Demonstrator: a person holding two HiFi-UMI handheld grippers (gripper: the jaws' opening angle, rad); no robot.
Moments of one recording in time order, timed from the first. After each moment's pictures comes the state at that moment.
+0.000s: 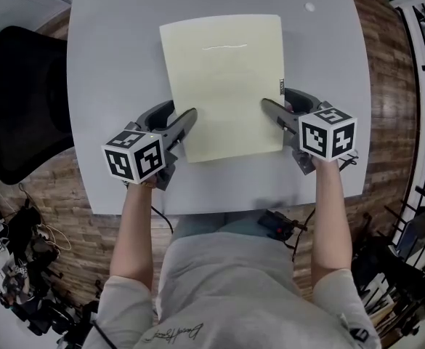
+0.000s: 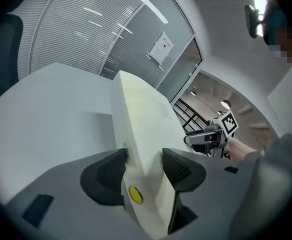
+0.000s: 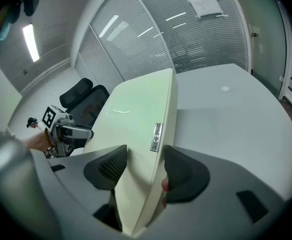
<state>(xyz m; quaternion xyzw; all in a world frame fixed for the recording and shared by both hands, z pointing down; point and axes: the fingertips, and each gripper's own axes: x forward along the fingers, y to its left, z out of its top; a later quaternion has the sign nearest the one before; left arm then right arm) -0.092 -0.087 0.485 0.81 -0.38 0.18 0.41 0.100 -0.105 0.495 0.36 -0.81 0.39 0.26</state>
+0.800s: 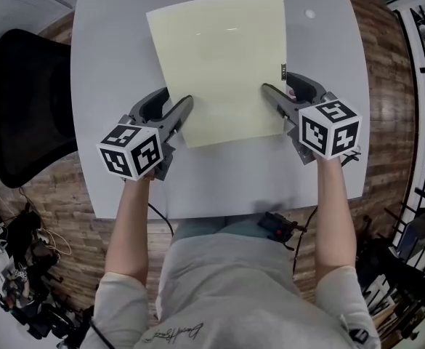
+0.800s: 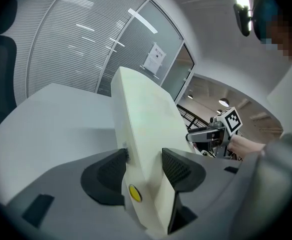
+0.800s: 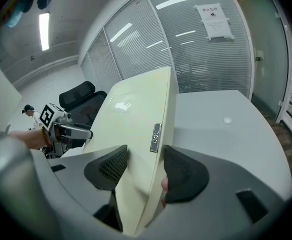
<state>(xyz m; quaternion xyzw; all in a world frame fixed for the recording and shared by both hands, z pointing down) -0.095 -0.128 0.457 0.83 -0.41 0.15 0.34 0.099 -0.150 0.456 0.39 -0.84 0.30 0.24</state>
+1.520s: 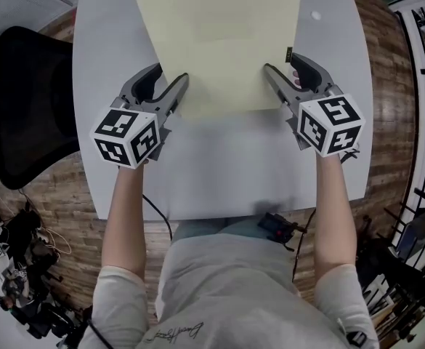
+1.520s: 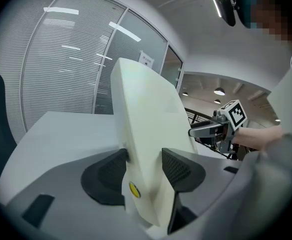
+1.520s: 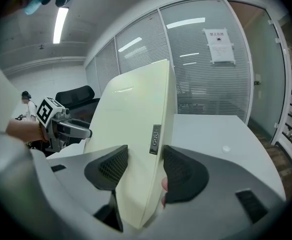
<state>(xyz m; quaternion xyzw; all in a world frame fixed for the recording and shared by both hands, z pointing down) -0.110 -0.175 0.429 0.86 -0.42 0.16 0.23 0.084 -0.190 0.425 0.43 -0.86 0.20 0.20</state>
